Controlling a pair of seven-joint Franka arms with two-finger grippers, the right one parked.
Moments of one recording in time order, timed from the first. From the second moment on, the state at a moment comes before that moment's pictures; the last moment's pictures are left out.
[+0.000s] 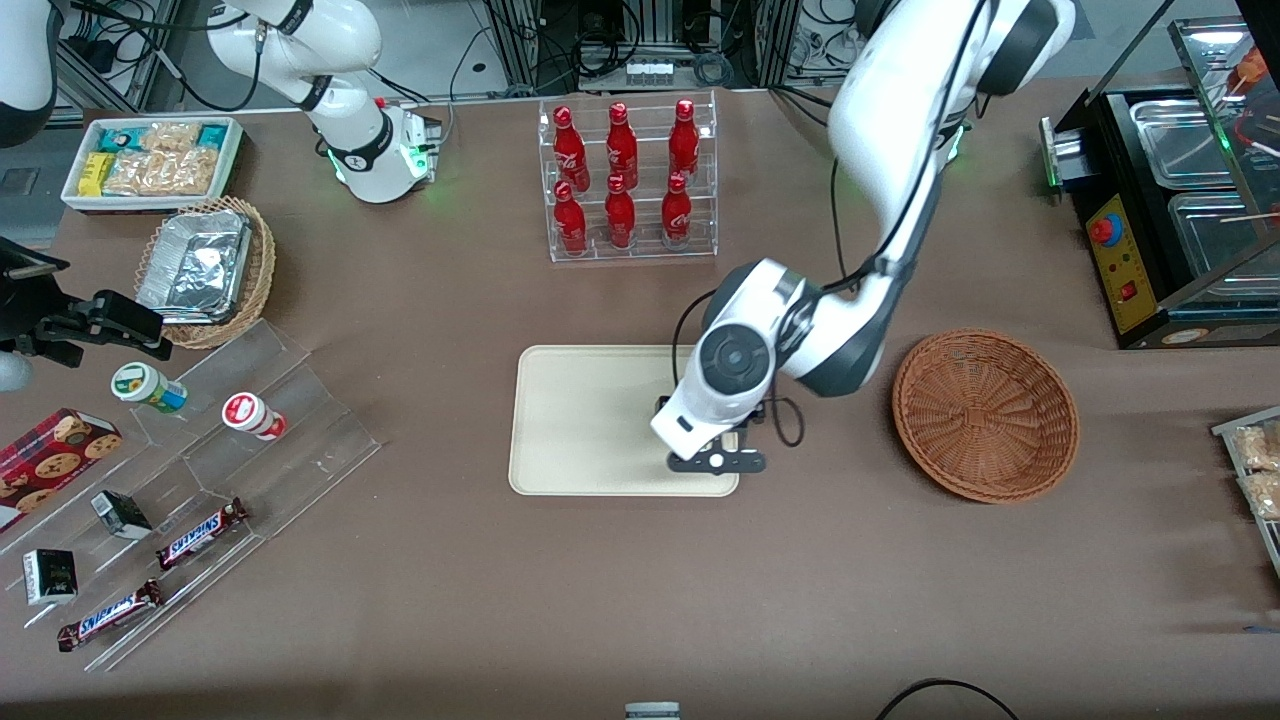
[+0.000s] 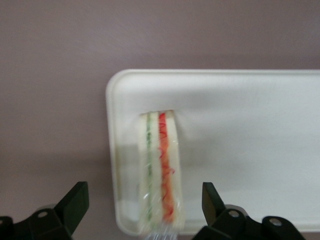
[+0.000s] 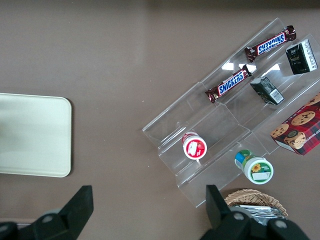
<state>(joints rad) -0.60 0.68 0.01 -1.28 -0.09 1.89 -0.57</state>
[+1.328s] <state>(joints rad) -0.29 0.18 0.10 -1.56 -0.02 1.66 -0.41</state>
